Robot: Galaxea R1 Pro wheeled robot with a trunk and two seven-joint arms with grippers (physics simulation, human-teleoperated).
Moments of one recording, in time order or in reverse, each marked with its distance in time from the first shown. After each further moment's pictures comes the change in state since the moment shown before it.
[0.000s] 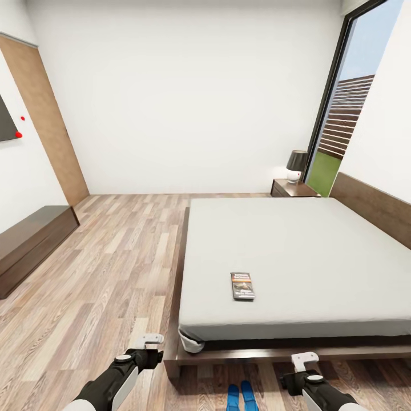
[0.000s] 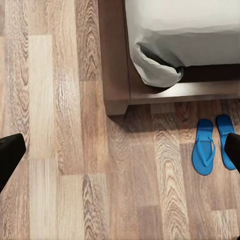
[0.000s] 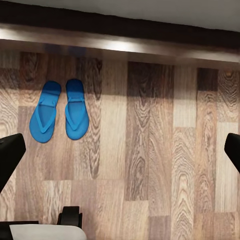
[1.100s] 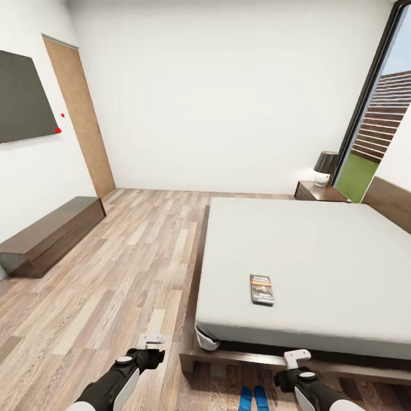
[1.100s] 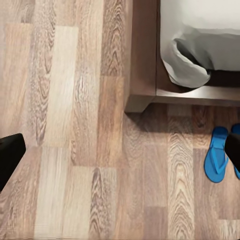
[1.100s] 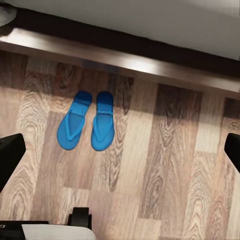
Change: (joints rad) left arm 0.008 -0.008 0.001 -0.003 -0.003 -0.030 0.000; right arm -0.011 0.033 -0.001 0.001 0.009 0.002 -0.003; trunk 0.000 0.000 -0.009
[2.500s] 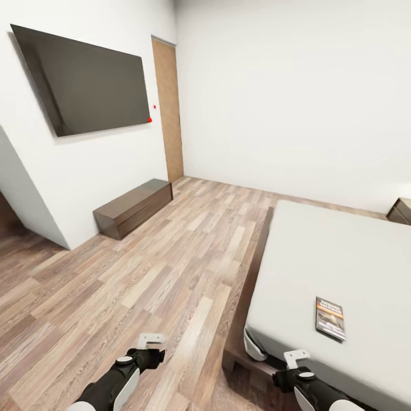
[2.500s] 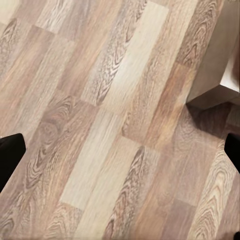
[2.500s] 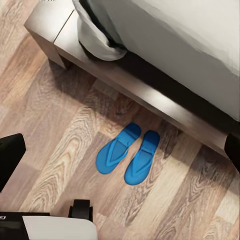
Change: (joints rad) left arm 0.000 -0.001 0.000 0.000 0.000 -0.001 0.000; right arm 0.000 0.002 0.002 0.001 0.001 0.001 0.000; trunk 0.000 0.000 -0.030
